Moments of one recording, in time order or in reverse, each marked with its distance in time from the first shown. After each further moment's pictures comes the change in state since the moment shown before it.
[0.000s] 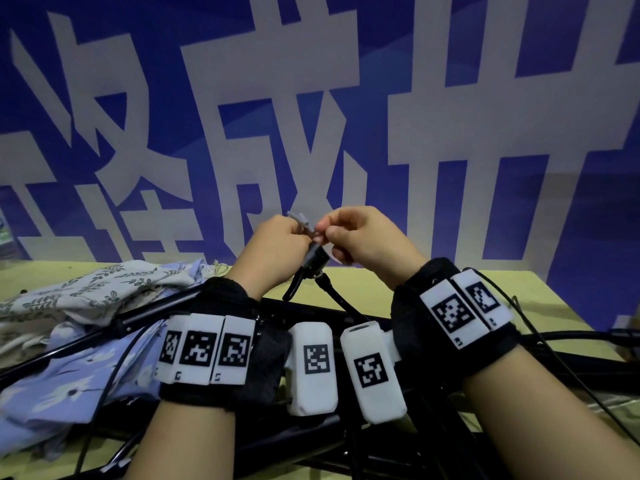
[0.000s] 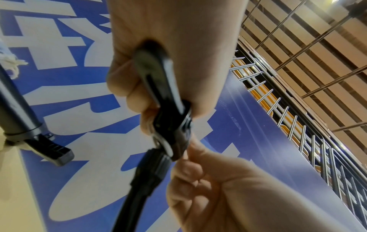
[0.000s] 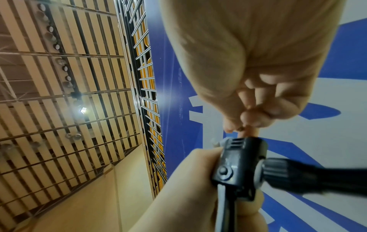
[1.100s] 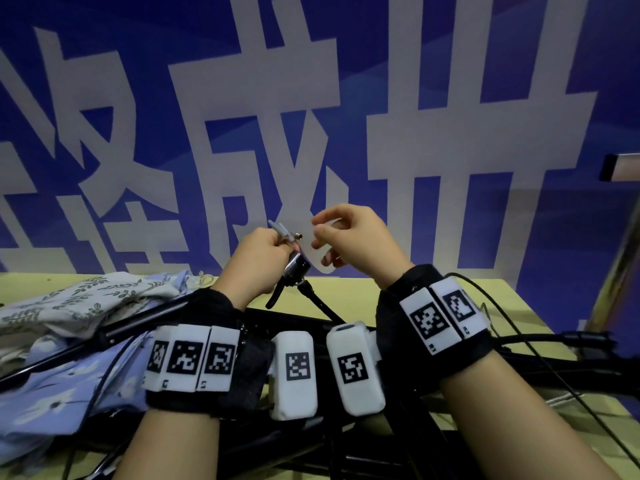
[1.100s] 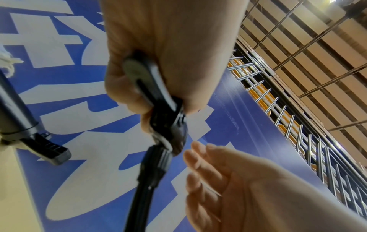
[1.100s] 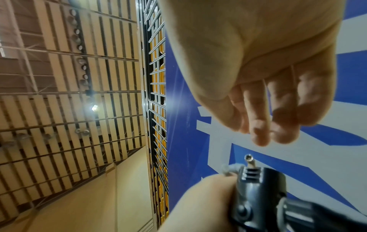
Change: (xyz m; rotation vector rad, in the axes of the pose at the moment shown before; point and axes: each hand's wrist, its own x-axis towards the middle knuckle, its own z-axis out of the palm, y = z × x) left_hand 0.008 -0.007 0.003 -0.084 0.014 -0.021; right_hand 0.001 -0.003 -0.013 -0.093 0.157 -0.036
